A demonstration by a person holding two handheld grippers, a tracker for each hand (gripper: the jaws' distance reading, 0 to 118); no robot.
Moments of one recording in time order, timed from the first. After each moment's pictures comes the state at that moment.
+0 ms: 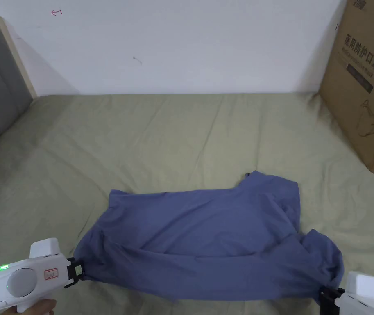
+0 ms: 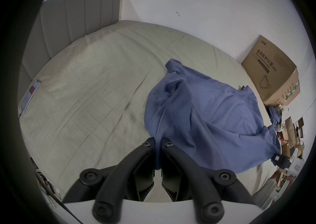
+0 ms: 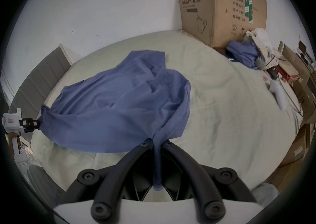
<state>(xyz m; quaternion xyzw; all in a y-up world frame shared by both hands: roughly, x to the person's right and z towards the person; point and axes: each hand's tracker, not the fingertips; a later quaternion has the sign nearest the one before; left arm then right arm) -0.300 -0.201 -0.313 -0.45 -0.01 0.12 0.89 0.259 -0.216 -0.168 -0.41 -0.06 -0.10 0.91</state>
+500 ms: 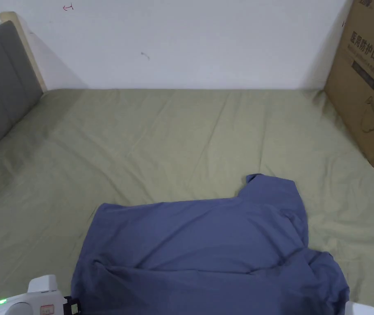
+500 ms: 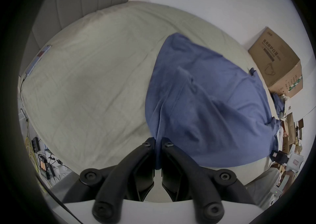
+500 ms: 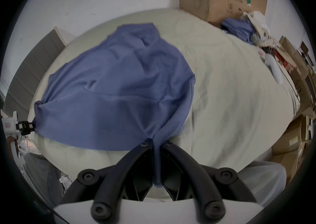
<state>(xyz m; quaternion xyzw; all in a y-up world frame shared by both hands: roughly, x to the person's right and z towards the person) -0.319 -0.263 -0.242 -0.53 0.01 0.13 0.84 0.254 -0.271 -0.129 -0.51 -0.07 -0.10 0.85</state>
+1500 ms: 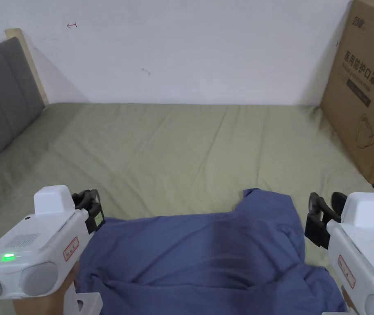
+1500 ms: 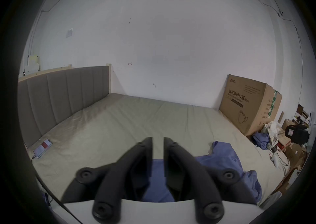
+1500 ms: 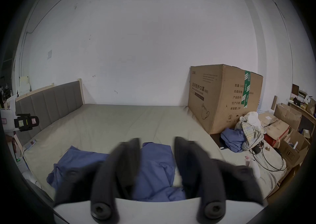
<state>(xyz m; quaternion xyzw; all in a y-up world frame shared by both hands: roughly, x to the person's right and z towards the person) -0.221 -0.070 -0.257 -0.17 -0.04 0.06 0.98 0.190 -0.050 -0.172 -0.14 -0.06 0.01 0.99</state>
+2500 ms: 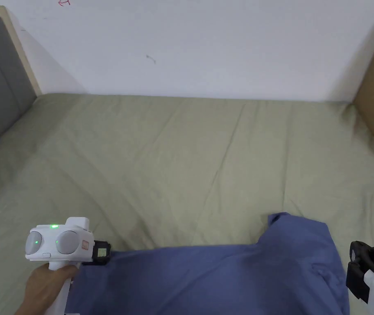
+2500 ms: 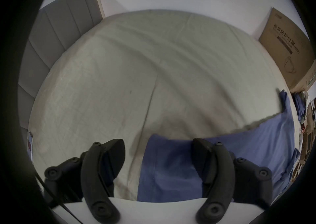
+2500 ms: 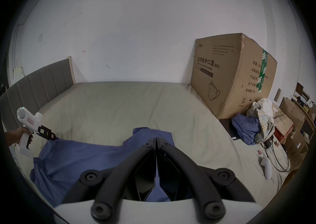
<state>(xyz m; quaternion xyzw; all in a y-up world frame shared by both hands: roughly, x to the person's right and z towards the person) -0.271 -0.264 -0.525 -0.53 0.00 -0.01 0.85 0.220 -0.126 -0.299 -0.25 -0.07 0.02 0.96</state>
